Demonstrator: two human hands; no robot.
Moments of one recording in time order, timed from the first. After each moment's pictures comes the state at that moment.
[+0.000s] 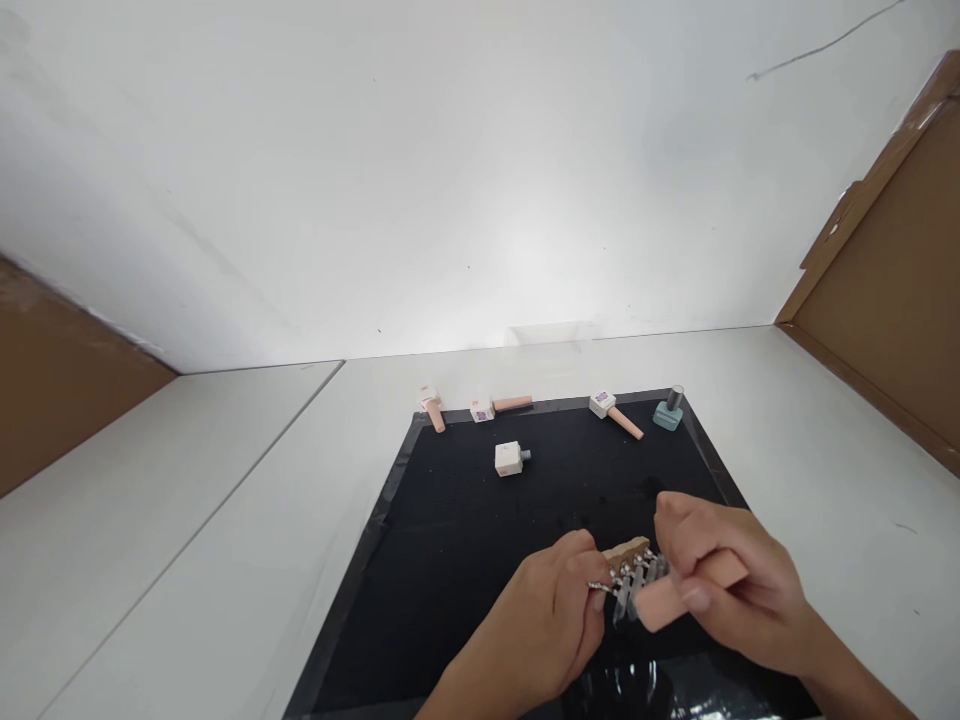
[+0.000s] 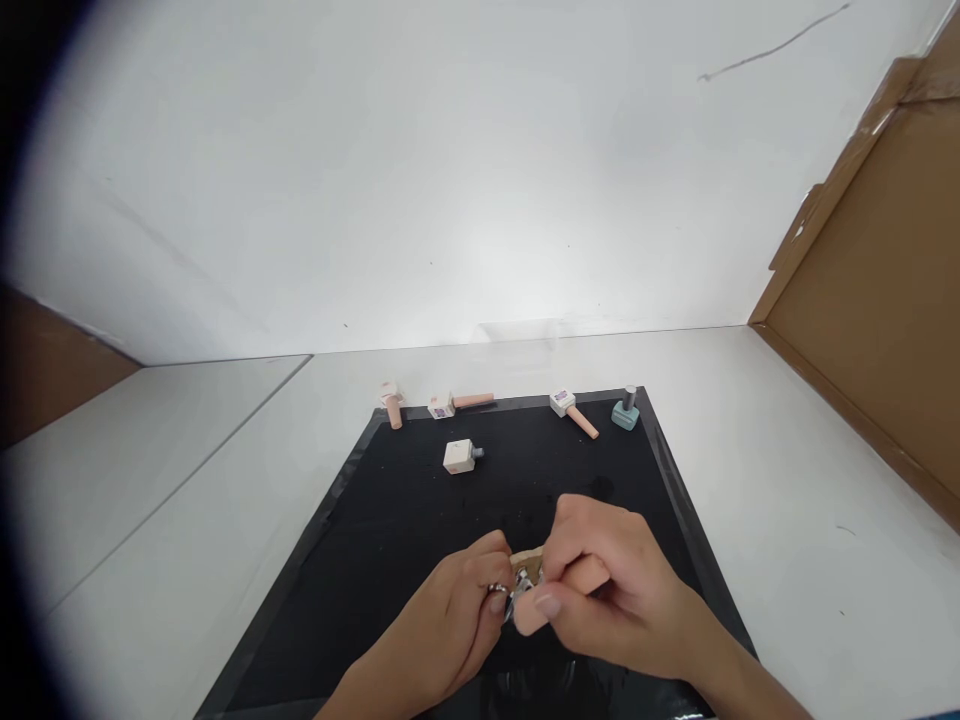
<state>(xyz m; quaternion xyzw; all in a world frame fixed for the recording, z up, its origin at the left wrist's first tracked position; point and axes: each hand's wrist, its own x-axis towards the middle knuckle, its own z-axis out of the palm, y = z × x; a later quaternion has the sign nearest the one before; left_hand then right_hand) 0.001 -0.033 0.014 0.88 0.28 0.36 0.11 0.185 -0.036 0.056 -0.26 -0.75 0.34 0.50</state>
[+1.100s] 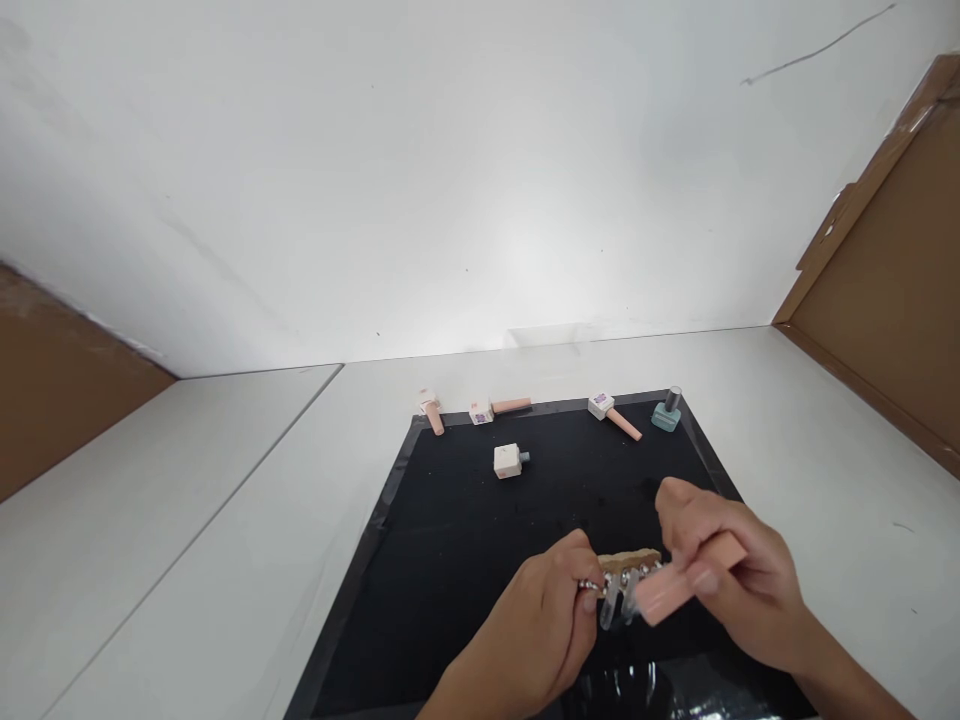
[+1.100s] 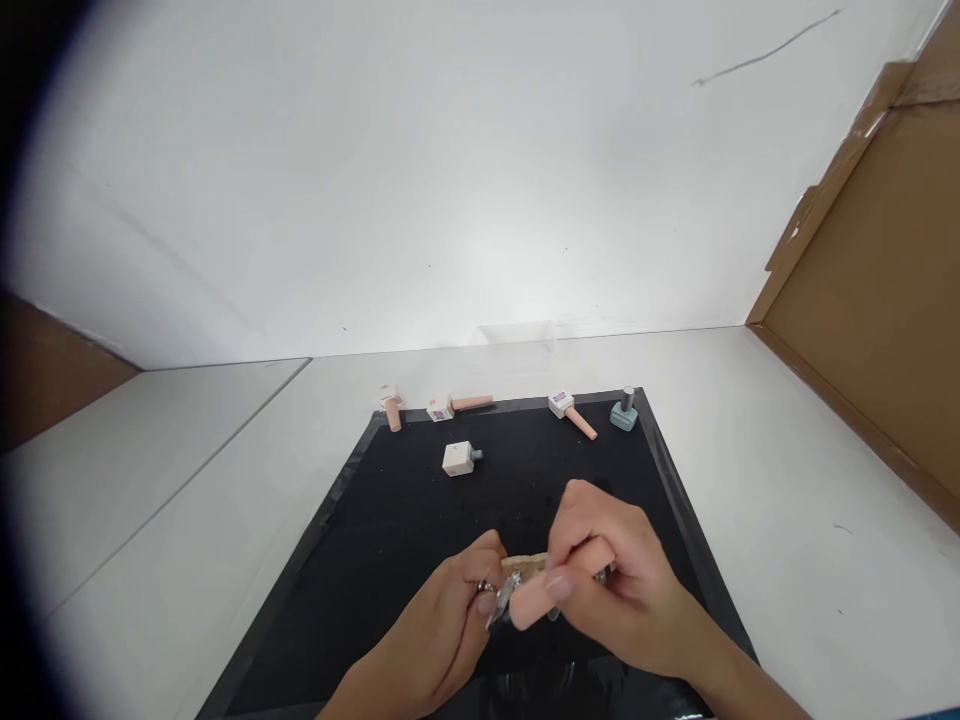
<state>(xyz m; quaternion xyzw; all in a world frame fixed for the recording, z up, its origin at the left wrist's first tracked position) -0.002 -0.036 0.016 0.86 0.29 0.38 0.19 0.183 -0.038 0.050 -0.27 -0.71 0.35 0.54</state>
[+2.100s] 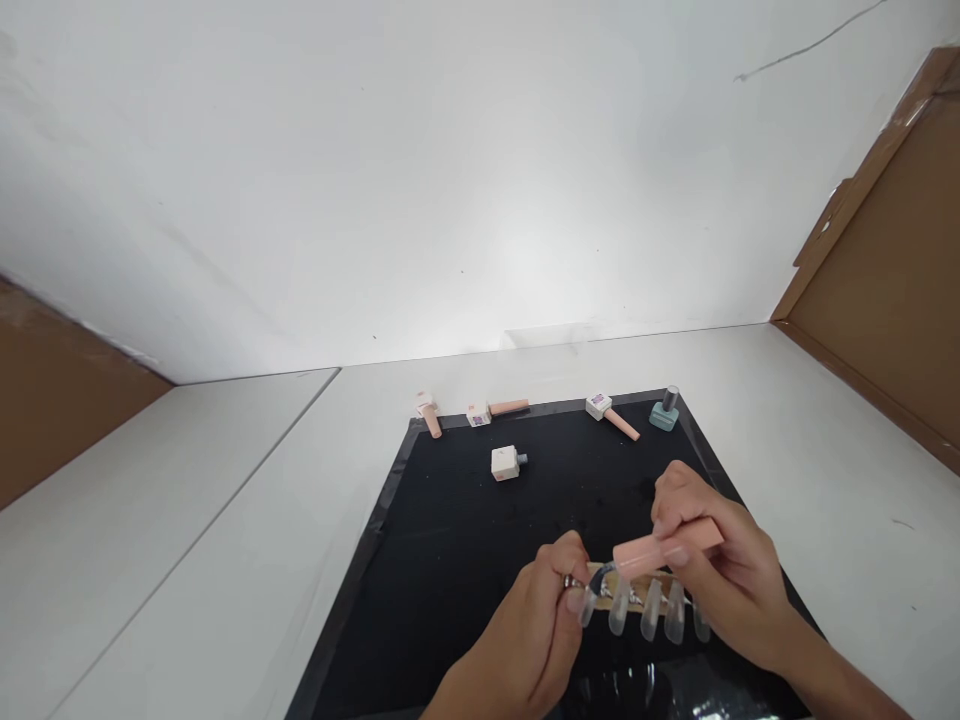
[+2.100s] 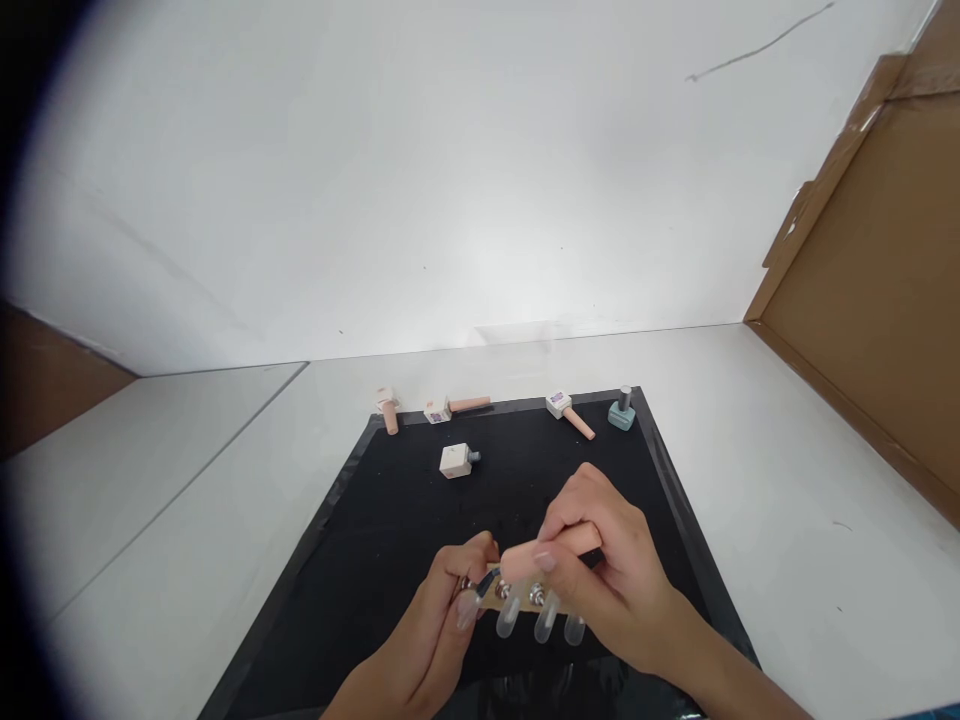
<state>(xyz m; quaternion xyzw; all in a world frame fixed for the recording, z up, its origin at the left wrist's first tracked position) -0.010 -0.047 -0.002 0.81 0.30 0.38 0.33 0.180 -0.039 0.046 -0.33 -0.72 0.29 0.54</state>
